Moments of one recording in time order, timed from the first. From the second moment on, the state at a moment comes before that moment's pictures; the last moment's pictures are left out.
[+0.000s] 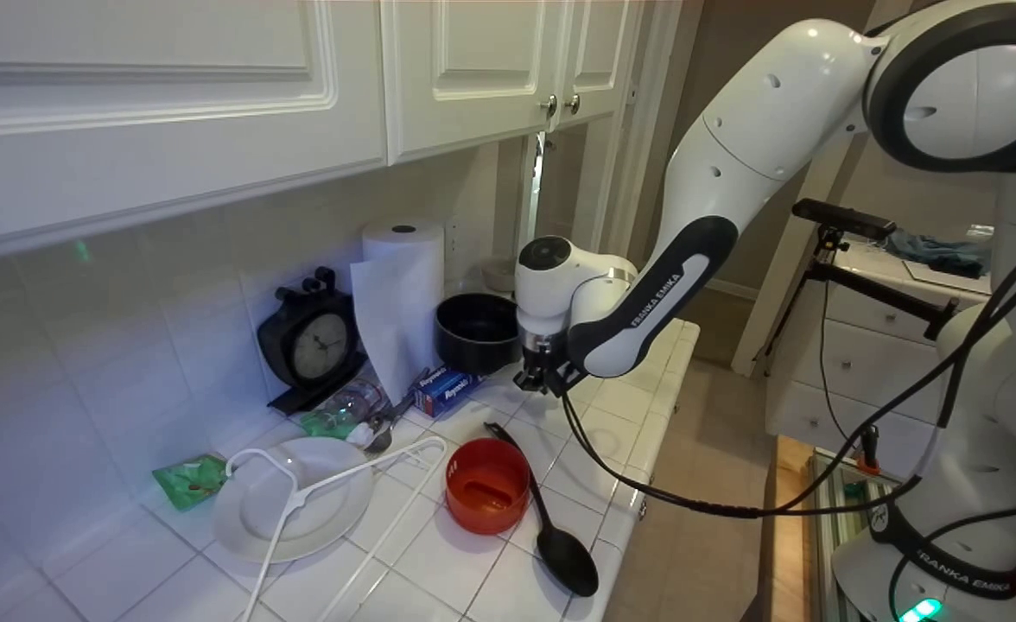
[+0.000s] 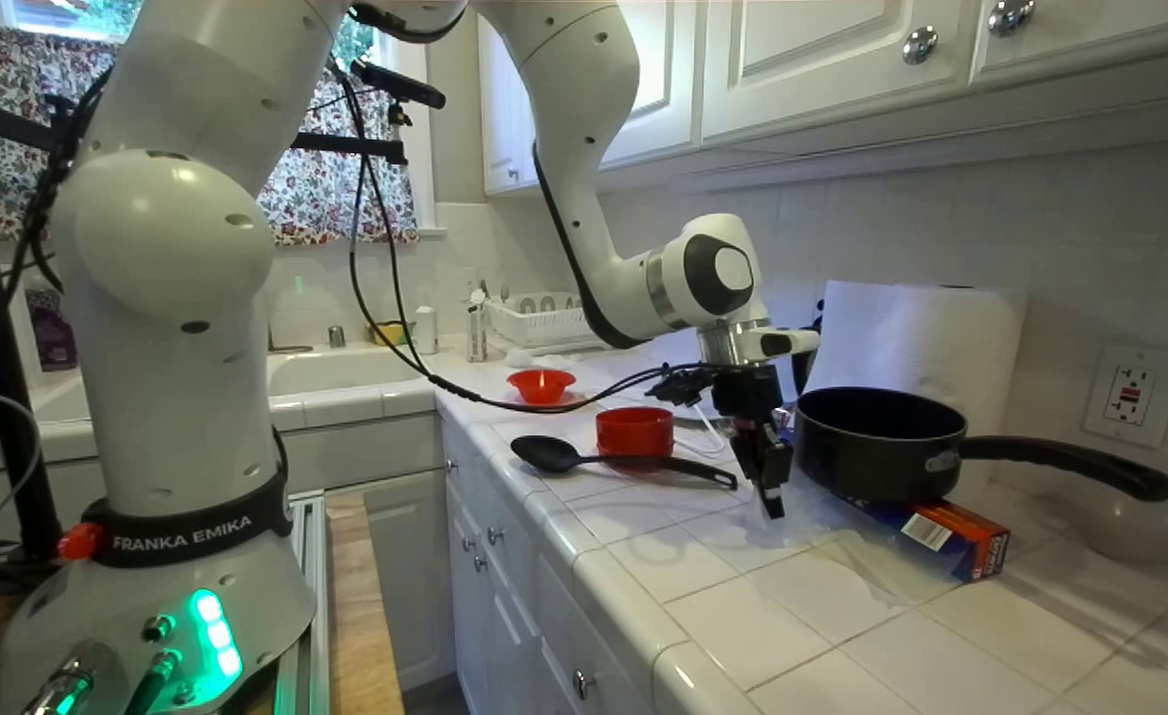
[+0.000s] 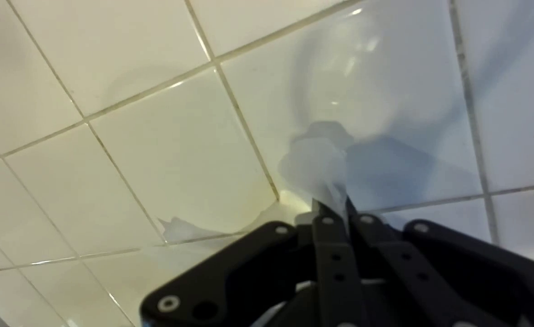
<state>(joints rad) 0.32 0.44 -0.40 -2.22 -0.48 2.68 0.77</state>
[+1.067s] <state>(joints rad) 0.28 0.44 -0.41 -2.24 -0.48 2.68 0.82</state>
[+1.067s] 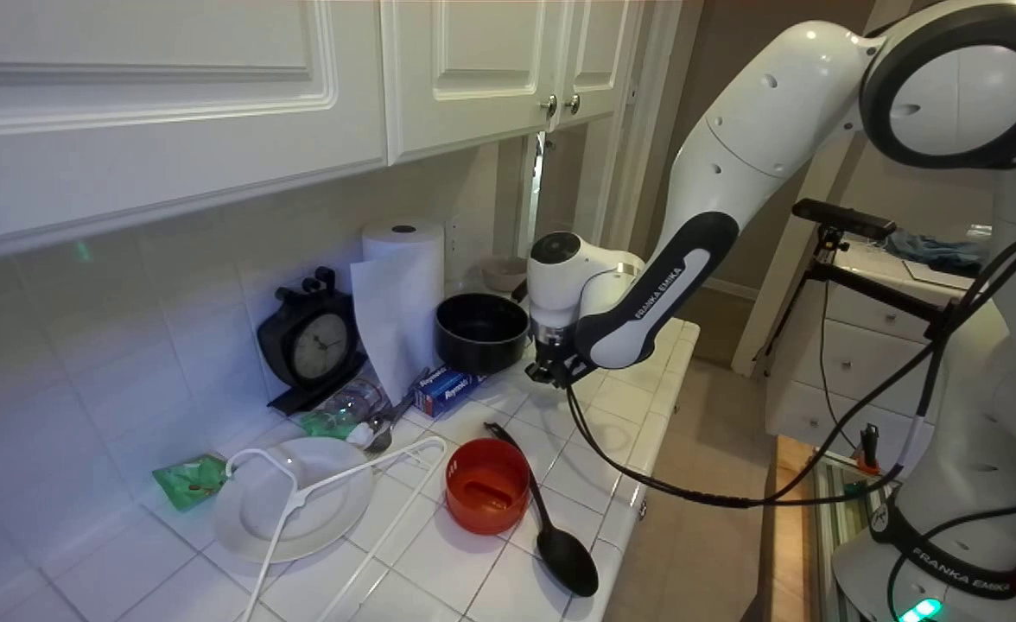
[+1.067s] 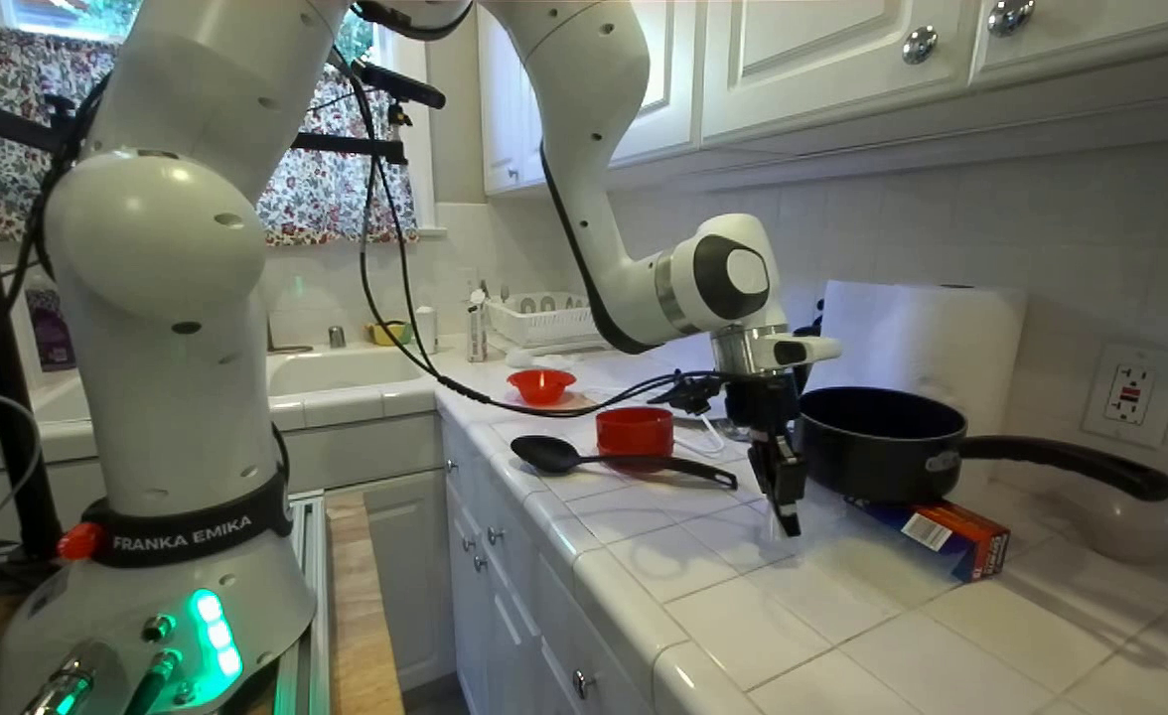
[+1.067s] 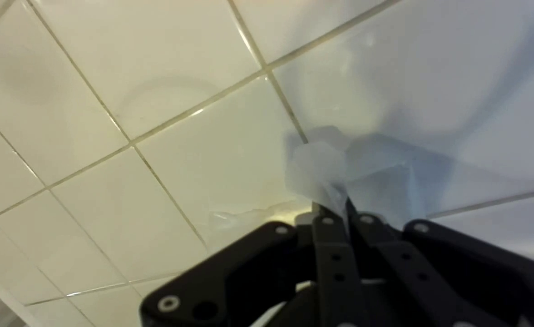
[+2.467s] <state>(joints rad) 0.24 0.41 -0.50 -2.29 -0.55 2.68 0.92</state>
